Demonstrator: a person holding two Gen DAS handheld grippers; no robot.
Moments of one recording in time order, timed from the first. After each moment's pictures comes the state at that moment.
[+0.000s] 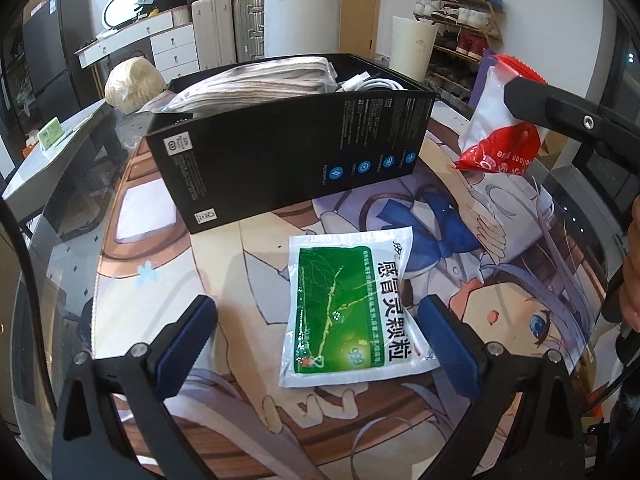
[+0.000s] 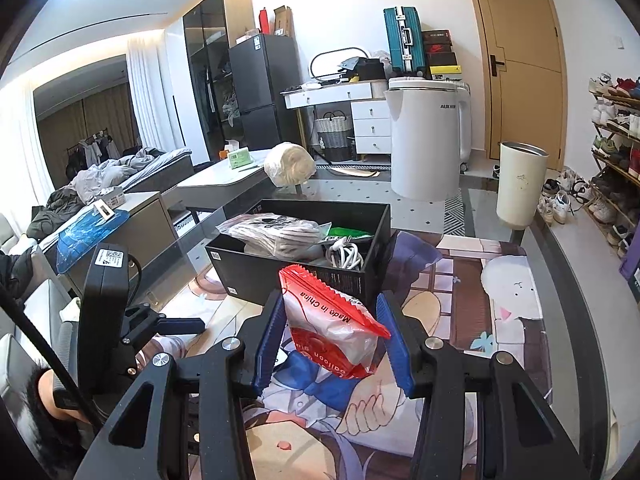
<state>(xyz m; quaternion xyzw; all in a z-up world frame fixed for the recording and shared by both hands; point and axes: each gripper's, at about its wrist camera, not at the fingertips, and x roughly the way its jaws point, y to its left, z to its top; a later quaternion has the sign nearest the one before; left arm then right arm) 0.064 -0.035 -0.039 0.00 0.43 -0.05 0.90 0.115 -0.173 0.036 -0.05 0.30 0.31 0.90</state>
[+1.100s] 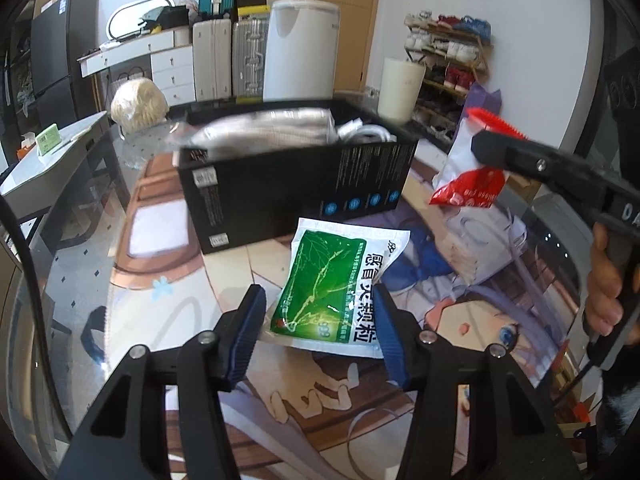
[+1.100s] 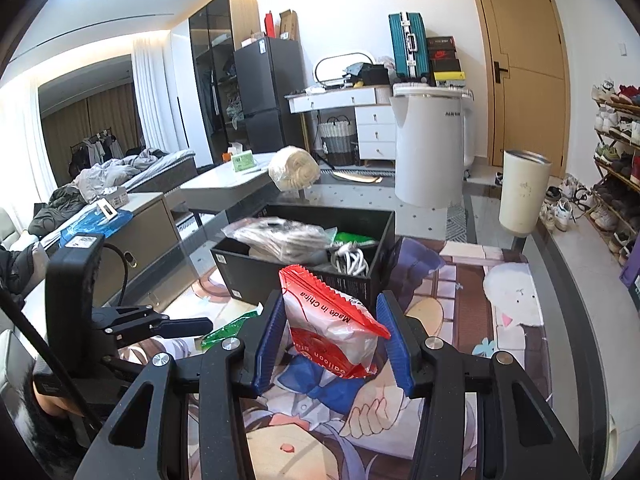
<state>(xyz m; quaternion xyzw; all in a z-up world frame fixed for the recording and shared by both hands) 0.044 -0.023 -0.022 -0.03 0.38 -0.08 0.92 0.111 -0.172 0.036 -0.05 0.28 0.32 0.91</state>
